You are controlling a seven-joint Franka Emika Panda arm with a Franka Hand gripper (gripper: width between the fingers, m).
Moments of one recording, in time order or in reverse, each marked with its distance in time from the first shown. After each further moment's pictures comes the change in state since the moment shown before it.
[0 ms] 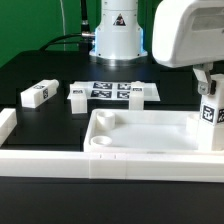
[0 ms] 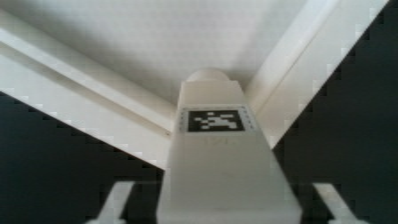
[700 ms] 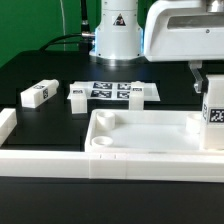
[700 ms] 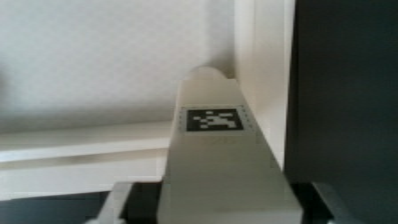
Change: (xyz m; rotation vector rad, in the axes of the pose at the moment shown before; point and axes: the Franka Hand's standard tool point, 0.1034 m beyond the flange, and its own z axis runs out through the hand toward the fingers) arm 0.000 0.002 0.000 0.029 0.013 0.602
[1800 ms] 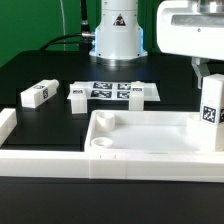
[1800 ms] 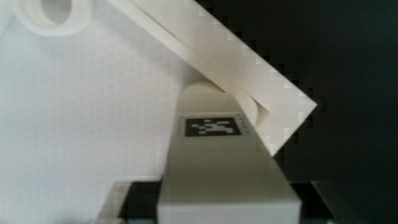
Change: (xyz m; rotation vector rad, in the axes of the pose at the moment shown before) arm 0.000 -0.002 0.000 0.024 -0.018 0.858
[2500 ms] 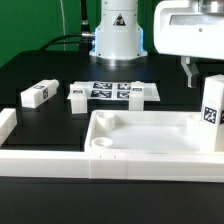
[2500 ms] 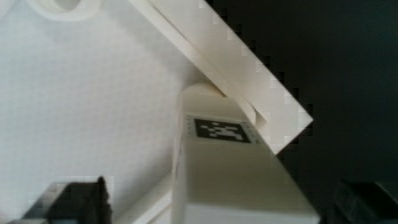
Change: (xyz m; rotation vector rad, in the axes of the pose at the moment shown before) arm -0.001 -0.001 -0.001 -0.003 0.001 -0.319
